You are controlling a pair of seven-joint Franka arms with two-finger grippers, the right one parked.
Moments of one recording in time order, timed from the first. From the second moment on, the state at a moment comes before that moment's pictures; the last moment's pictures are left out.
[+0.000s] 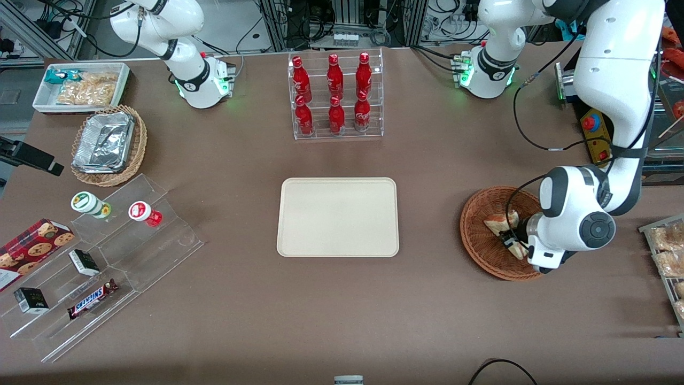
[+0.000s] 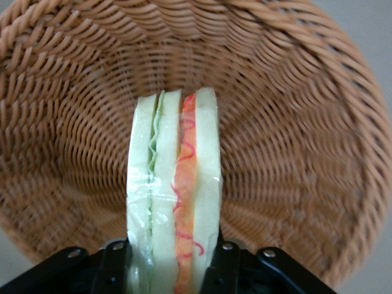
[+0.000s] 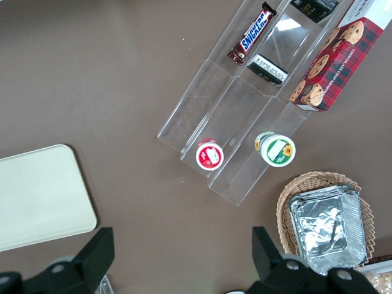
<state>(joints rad) 0.07 0.54 -0.16 -1.76 0.02 2.03 -0.64</state>
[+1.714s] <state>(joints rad) -0.58 0.99 -0.30 -1.10 0.19 1.99 -0.79</state>
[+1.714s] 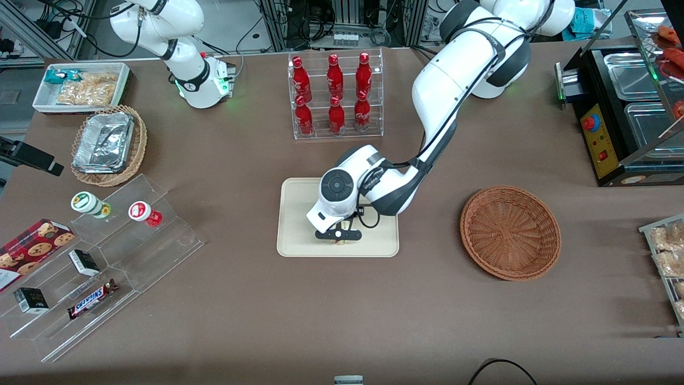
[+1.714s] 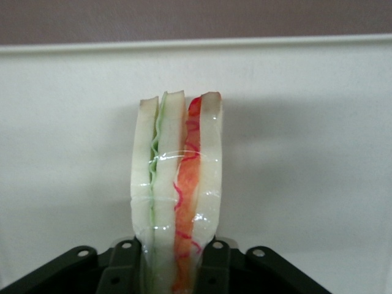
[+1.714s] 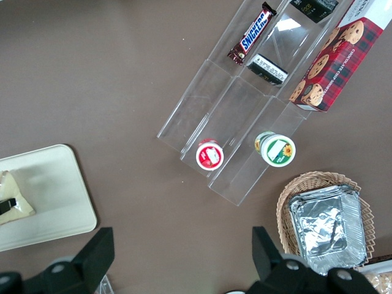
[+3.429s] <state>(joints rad) 0.11 0.05 -0.32 -1.48 0.05 1.29 -0.24</state>
